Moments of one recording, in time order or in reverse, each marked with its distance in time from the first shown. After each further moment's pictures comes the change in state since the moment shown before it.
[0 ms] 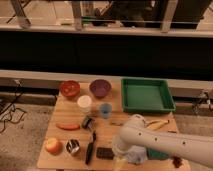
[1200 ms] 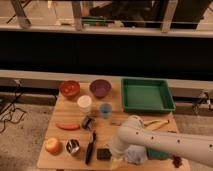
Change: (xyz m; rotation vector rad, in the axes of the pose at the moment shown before) arm -0.008 -0.005 0.018 -0.019 -0.042 -0.051
